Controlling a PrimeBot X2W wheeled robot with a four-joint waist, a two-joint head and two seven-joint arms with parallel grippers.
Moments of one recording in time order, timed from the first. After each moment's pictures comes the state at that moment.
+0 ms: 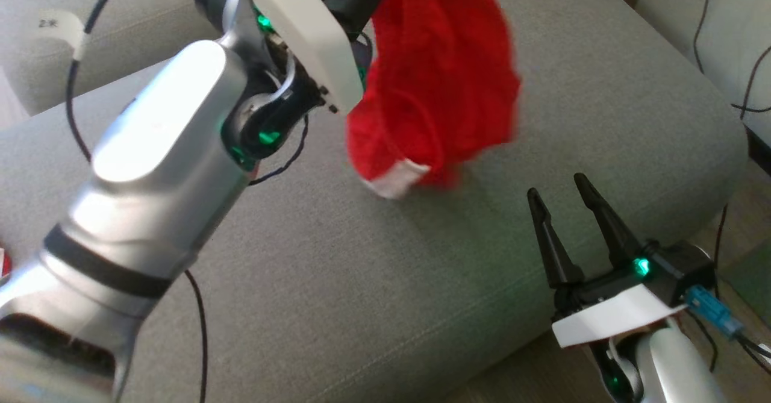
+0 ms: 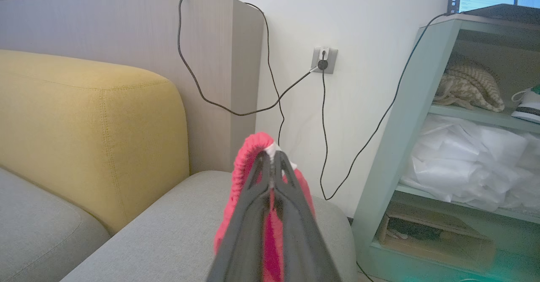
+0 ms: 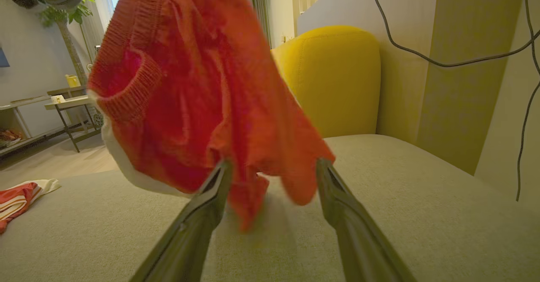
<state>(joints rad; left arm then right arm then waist) -1.02 0.23 -0.81 0.34 -0.91 -0.10 0.09 -0.07 -0.05 0.09 0.08 0.16 0.13 -0.26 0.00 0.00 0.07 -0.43</state>
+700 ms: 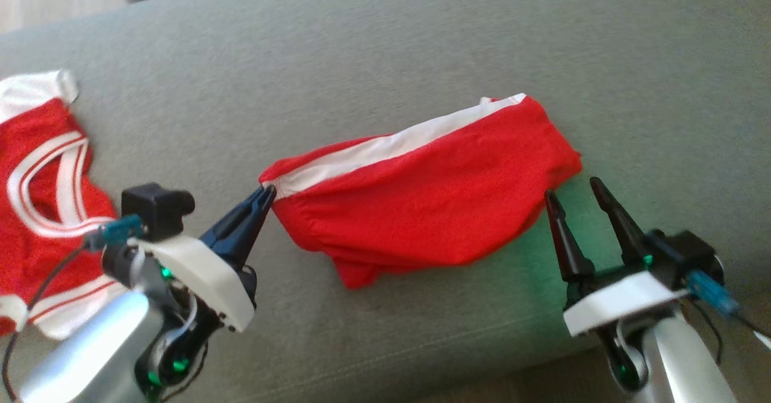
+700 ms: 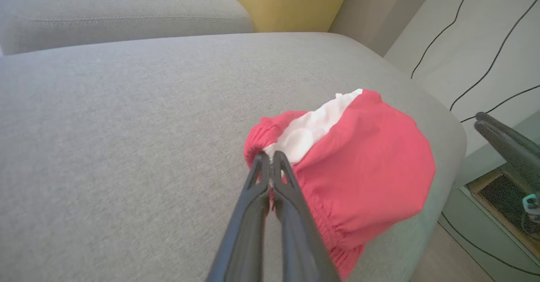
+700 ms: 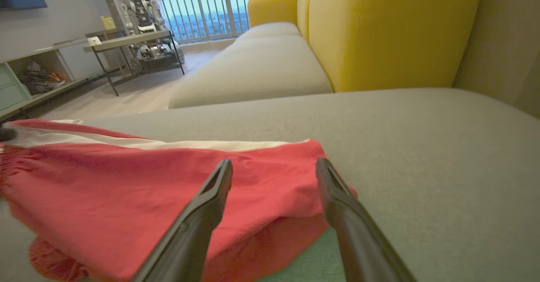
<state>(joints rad) -0.38 0.60 -0.80 0.02 -0.92 0.09 -0.05 -0.10 -0.05 0.04 0.18 0.14 0.13 -0.26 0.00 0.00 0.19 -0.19</state>
